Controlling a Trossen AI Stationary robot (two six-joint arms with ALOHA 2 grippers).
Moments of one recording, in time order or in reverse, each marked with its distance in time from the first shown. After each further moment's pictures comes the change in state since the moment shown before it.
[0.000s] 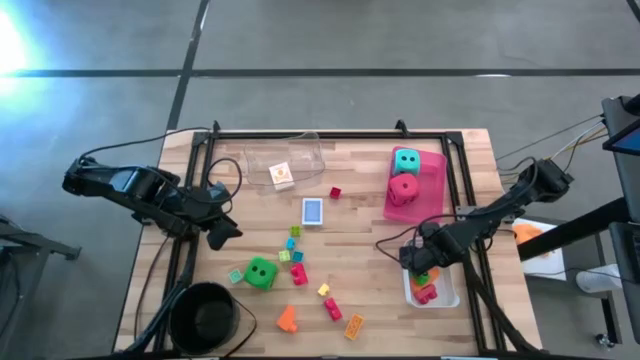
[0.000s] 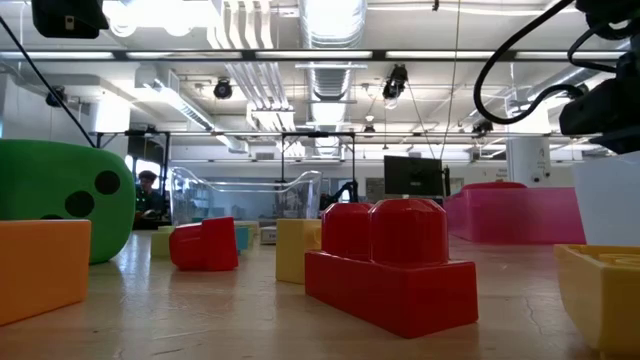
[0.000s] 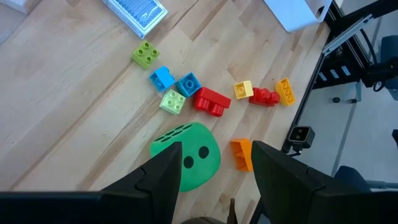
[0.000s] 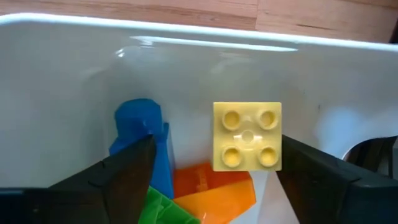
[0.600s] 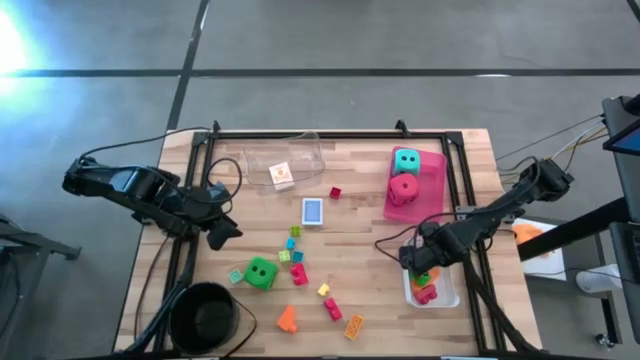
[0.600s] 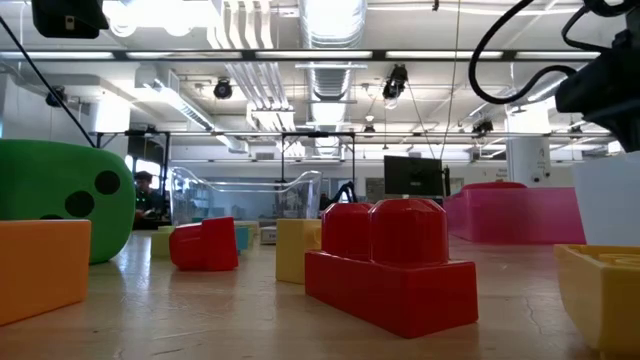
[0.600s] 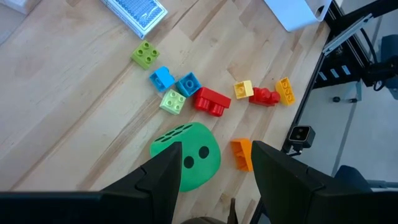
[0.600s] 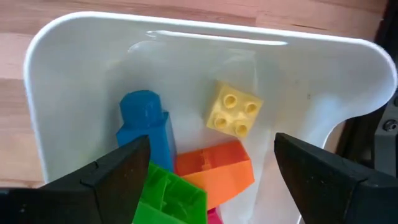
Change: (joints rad) left arm 0.000 0.000 0.000 0.000 0.000 0.003; right arm 0.000 -0.008 0.078 -0.083 0.004 -0.017
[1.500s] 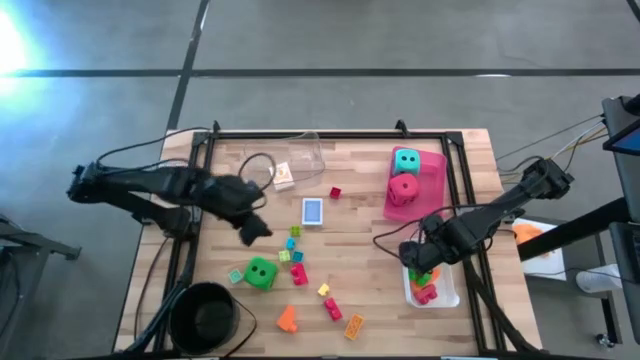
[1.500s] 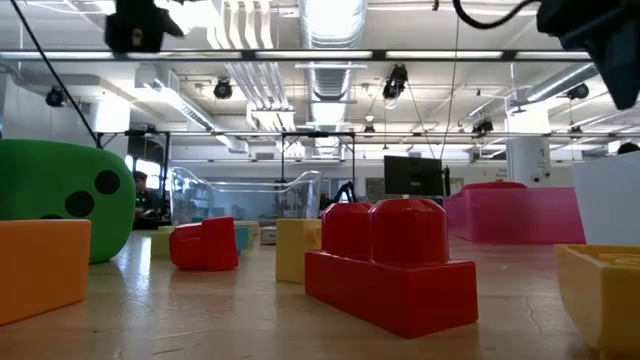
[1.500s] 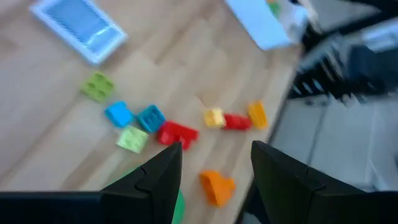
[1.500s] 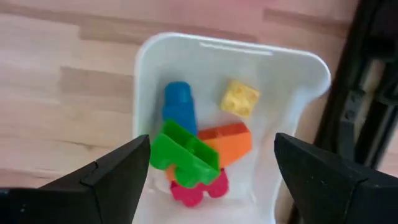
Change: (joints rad) left arm 0.202 0.215 0.018 0.258 0.187 0.106; right arm 0.002 -0.002 0.269 -0.250 0.072 -0.040
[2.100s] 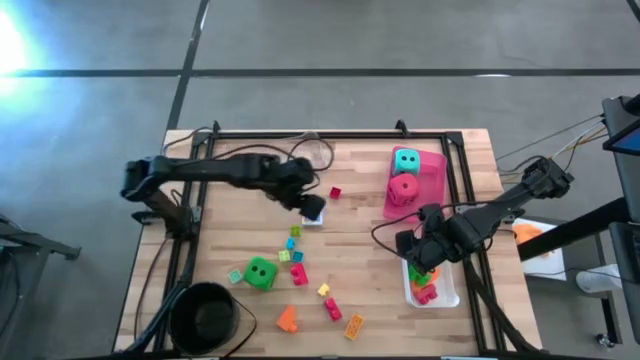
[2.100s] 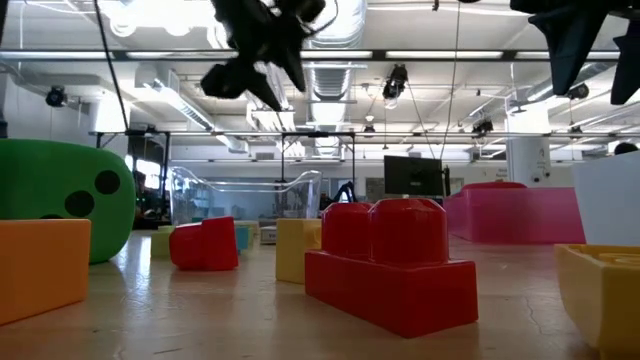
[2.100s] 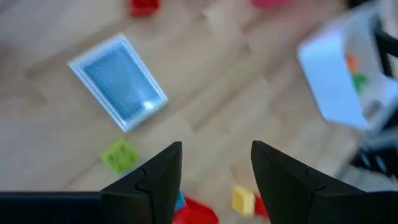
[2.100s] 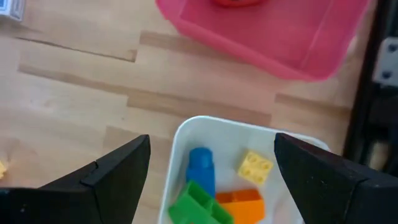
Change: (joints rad) left arm 0.200 0.531 0.323 -0.026 -0.018 -0.023; right arm 0.003 -0.006 0.053 -0.073 0.278 -0.057
